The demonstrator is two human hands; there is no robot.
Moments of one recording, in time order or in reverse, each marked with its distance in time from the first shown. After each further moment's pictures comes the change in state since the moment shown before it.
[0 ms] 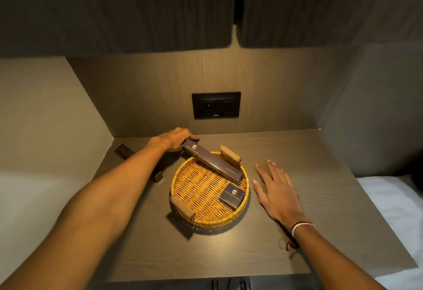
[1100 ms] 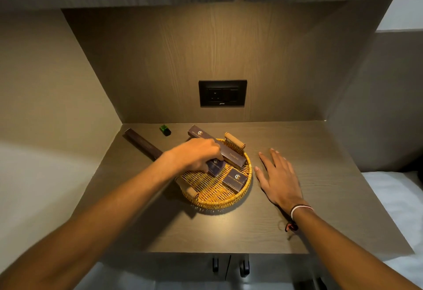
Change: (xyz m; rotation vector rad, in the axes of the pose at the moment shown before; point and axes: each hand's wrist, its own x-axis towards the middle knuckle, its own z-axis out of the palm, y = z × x) left_hand -0.080 0.107 0.019 0.361 -0.044 0.305; right_hand 0.002 0.000 -0.004 -0.007 -0.011 -0.004
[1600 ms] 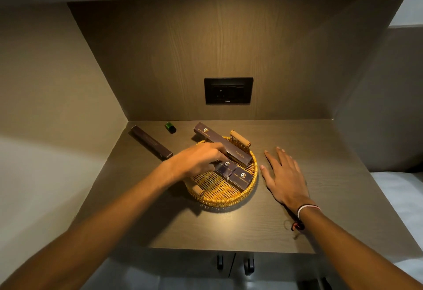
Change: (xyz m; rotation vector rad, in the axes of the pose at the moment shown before) left_hand -0.012 -0.001 0.025 -0.171 0.158 0.005; right_hand 0.003 0.003 0.004 0.011 -0.007 0.002
